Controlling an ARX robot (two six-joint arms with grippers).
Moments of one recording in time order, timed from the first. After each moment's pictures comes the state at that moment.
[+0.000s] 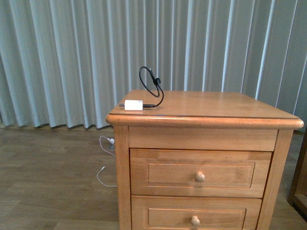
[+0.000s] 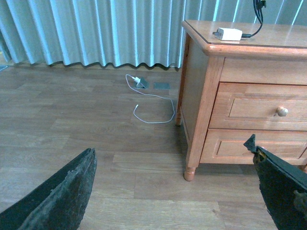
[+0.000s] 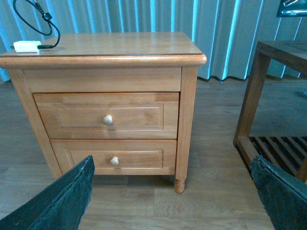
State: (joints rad) left arm 0.00 0.00 0.01 -0.01 0.00 0.00; right arm 0.00 0.00 0.01 0.00 0.00 0.00
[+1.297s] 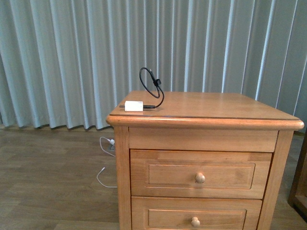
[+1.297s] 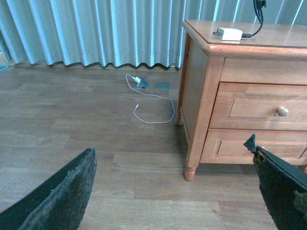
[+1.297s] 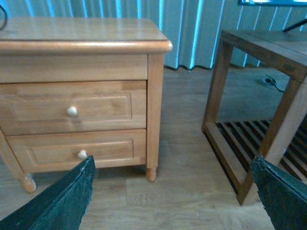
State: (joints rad) left arm 0.00 0.00 0.01 -0.01 0.00 0.00; right arm 0.09 0.06 0.01 -0.01 0.24 -0.03
